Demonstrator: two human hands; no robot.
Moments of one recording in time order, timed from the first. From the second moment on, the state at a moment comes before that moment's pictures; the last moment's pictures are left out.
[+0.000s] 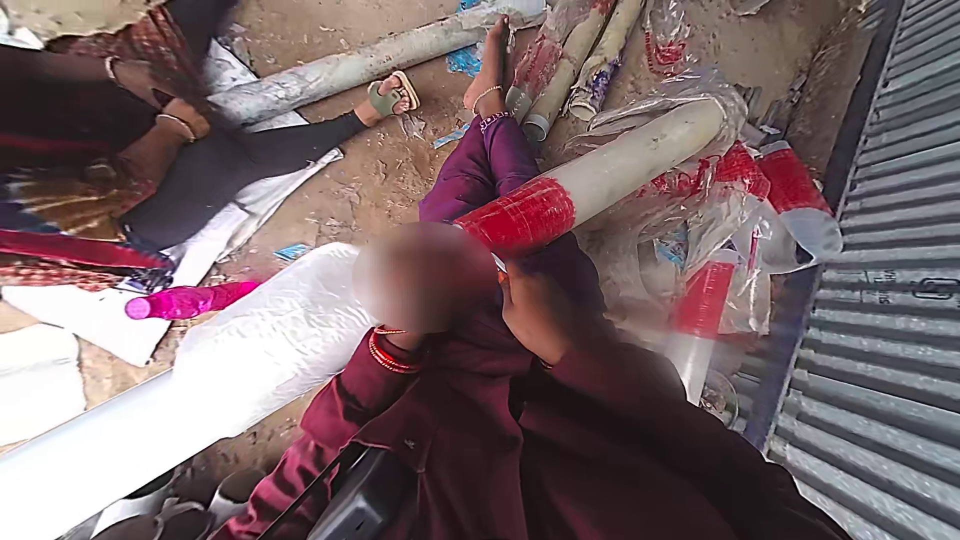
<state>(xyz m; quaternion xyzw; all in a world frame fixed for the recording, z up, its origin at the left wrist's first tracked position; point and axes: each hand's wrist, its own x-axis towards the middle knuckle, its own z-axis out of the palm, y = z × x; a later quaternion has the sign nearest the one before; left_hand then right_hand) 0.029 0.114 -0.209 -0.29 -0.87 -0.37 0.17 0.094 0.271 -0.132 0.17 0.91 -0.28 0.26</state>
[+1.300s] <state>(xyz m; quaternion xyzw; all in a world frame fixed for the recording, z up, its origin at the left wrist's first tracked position) 0.033 0.110 -0.219 -0.33 -0.83 -0.38 0.22 0.104 0.258 -0.133 0.18 0.94 -0.21 0.22</state>
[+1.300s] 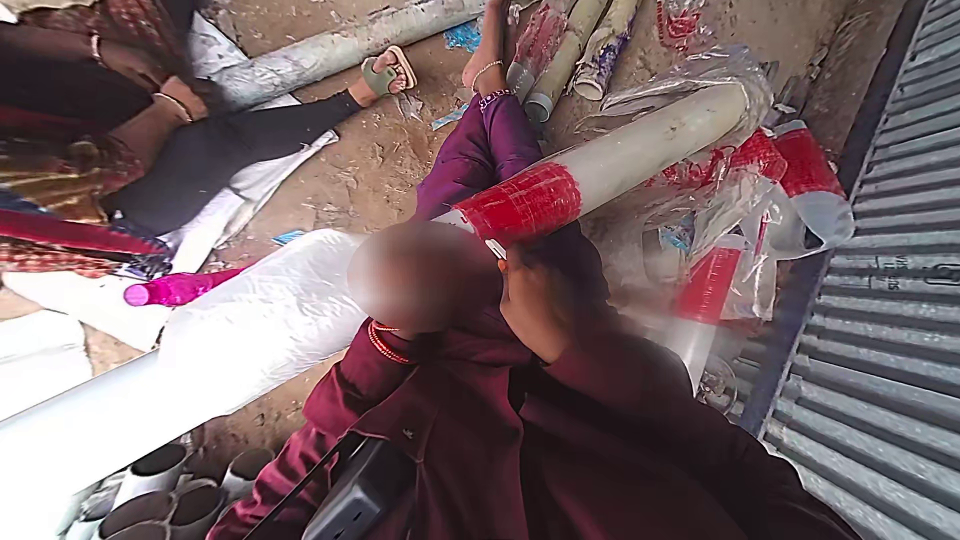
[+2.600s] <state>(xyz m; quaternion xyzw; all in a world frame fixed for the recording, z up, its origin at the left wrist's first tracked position) -0.050 0.112 -0.175 -0.41 -0.87 -0.24 -0.16 -0.002 0.300 -0.232 0.15 0.93 -0.19 -0.27</state>
